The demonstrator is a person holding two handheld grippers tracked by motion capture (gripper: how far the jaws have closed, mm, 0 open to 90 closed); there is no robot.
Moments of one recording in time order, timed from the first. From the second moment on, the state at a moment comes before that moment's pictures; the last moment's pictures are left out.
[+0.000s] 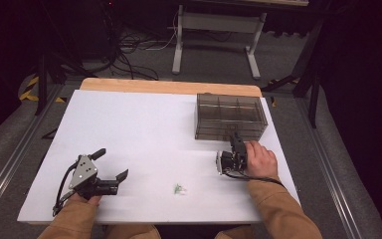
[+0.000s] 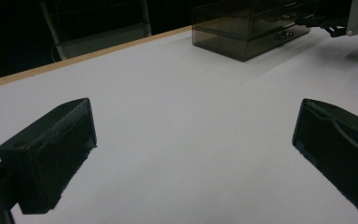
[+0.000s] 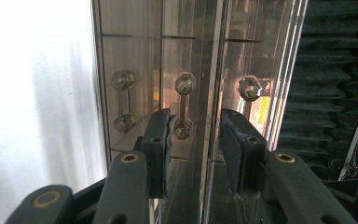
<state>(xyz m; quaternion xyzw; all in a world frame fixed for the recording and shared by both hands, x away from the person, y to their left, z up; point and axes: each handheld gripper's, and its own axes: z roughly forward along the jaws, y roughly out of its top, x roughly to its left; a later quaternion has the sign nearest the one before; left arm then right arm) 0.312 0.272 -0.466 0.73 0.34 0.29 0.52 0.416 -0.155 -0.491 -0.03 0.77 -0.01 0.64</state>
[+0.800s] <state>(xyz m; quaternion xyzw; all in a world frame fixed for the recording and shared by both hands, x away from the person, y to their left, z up) 0.313 0.272 -0.467 0.73 0.34 0.29 0.52 0.426 -0.155 -0.499 -0.02 0.77 -0.02 0.64</state>
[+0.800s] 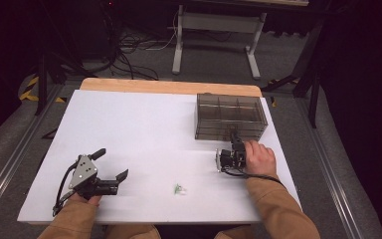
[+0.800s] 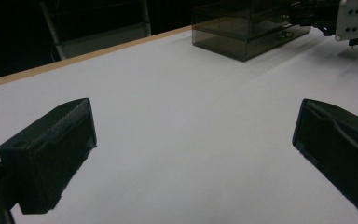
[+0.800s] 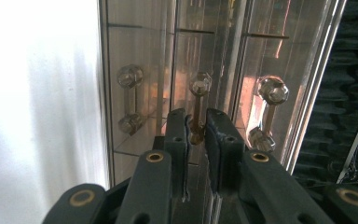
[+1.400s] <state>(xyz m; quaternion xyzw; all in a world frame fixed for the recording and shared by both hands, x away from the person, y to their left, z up) 0.313 0.272 -0.467 0.73 0.34 0.29 0.52 0.425 -0.155 -0.496 -0.02 0.77 -0.02 0.64</state>
